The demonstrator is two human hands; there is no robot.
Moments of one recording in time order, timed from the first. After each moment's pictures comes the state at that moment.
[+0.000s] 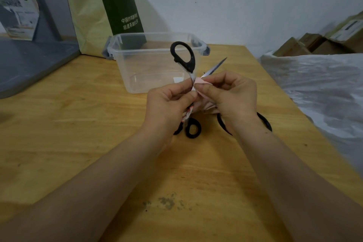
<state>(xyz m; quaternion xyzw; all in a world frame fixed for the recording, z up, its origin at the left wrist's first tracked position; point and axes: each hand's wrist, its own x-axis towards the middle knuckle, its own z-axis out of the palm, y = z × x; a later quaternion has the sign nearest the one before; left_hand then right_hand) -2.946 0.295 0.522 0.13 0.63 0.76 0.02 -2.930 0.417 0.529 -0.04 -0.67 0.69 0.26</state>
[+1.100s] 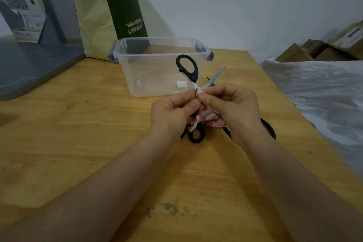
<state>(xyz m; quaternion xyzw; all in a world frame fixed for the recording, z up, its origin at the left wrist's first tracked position) -2.943 0.295 0.520 0.07 0.56 0.82 0.08 -2.919 0.416 0.529 -0.03 -0.67 0.72 0.18</state>
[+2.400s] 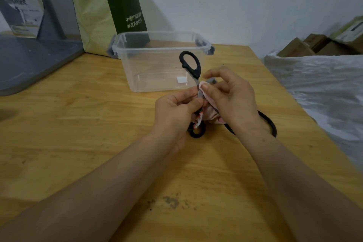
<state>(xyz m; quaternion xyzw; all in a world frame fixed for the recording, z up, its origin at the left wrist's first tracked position) -2.939 0.304 0.518 0.04 0.56 0.82 0.10 -2.931 0.421 0.521 0.01 -0.83 0.47 0.29</state>
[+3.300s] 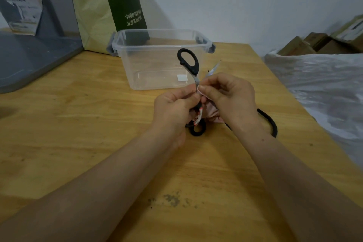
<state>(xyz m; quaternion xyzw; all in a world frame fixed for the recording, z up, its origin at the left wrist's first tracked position) -2.942 0.304 0.519 0.01 0.54 0.83 0.11 -2.934 0.419 0.518 0.03 -0.82 0.49 0.28</state>
